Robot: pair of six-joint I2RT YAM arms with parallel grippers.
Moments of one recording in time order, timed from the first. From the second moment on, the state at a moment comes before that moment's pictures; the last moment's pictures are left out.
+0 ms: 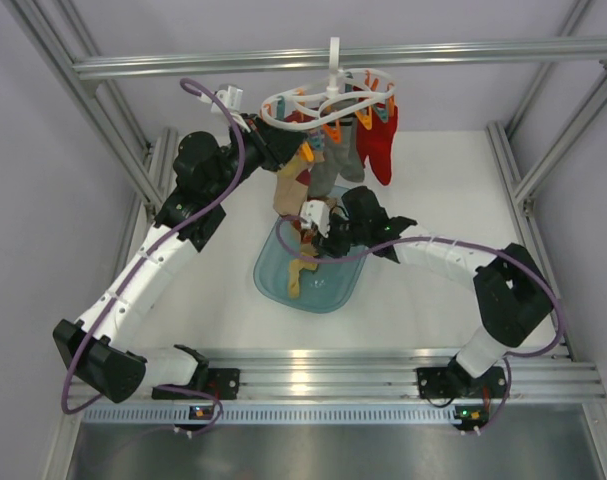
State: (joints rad) left arm -0.50 1.29 1.37 0.08 0.24 -0.60; right arm 0.71 1.62 1.07 -0.13 -0.40 -0.64
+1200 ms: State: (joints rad) left arm -0.49 1.29 1.37 0.08 0.24 -0.60; right arm 0.83 1.83 1.09 0.01 -0.06 -0.05
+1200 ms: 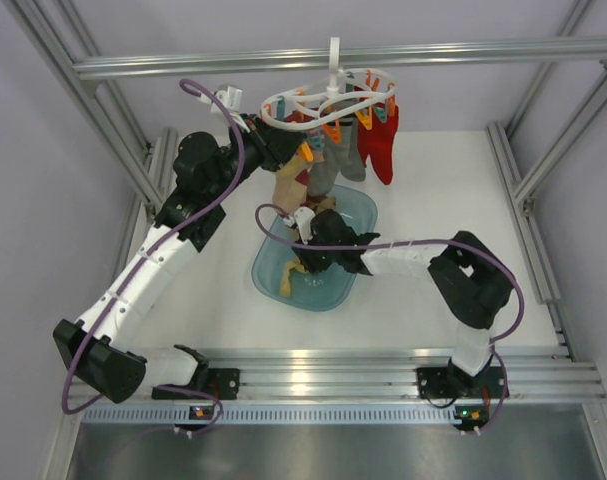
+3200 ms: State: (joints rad) left arm -0.48 1.29 1.35 0.10 0.26 -0.61; right arm 0.87 1.61 0.97 0.01 -0.04 -0.28
